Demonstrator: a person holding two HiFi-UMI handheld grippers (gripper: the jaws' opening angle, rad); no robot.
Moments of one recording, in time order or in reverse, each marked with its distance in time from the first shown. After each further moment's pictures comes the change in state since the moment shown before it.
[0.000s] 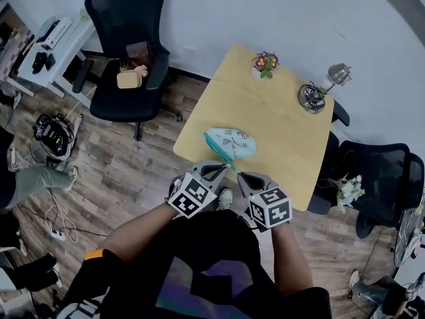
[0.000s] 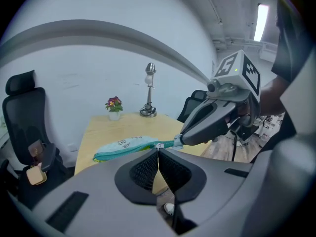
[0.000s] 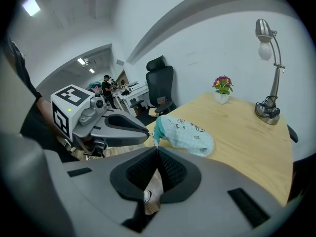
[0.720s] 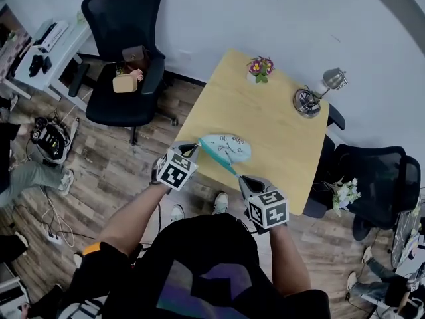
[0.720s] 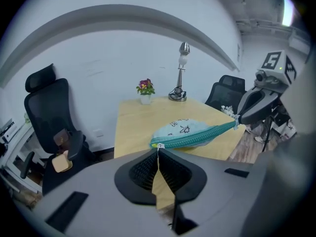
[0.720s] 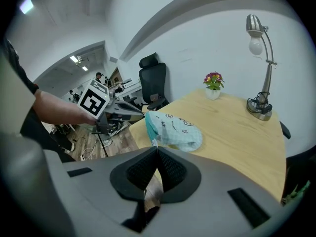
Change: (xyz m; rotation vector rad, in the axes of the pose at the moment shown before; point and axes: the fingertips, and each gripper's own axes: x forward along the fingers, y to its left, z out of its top) left arm 0.009 0.119 -0.042 -0.097 0.184 0.223; right arm 0.002 -0.029 -0.014 0.033 0.031 -0.066
